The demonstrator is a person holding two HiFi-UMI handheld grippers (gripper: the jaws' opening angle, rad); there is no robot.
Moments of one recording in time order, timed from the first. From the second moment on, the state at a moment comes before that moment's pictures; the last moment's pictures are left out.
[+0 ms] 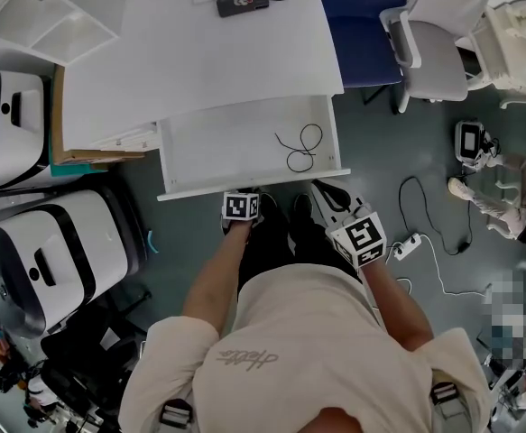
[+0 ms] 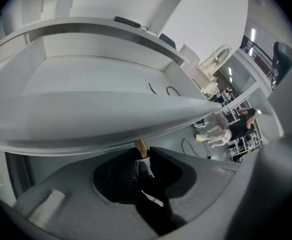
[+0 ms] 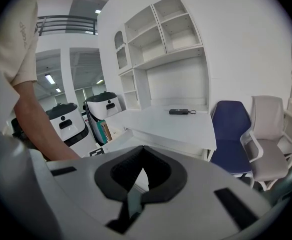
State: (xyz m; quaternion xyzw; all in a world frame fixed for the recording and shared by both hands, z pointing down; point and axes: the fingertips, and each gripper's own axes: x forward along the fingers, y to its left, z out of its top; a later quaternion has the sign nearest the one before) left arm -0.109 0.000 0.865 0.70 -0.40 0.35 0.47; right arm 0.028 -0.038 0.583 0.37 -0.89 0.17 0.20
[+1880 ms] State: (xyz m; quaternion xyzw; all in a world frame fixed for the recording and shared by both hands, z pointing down) left arm -0.116 -0.034 0.472 0.81 -0.54 0.11 0.20; right arm 0.045 -0.038 0.456 0.31 -0.94 0.04 0.11
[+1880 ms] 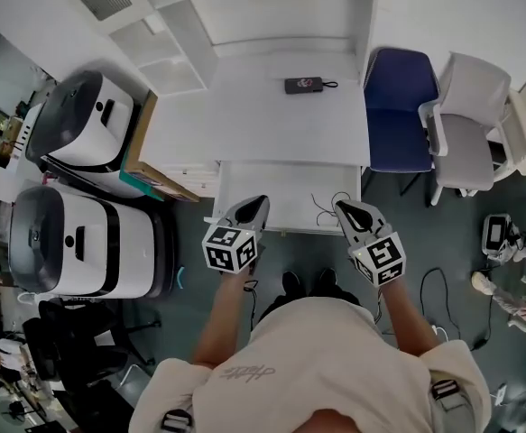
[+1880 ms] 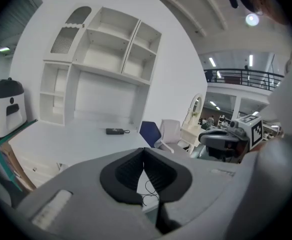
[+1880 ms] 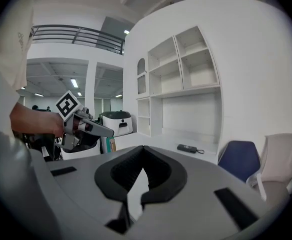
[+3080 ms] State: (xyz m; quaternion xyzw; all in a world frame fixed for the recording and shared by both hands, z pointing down) left arm -0.153 -0.049 0.253 0.81 -0.58 0.00 -0.04; right arm 0.034 -0.063 0.259 0.35 -0.93 -0.07 0.00
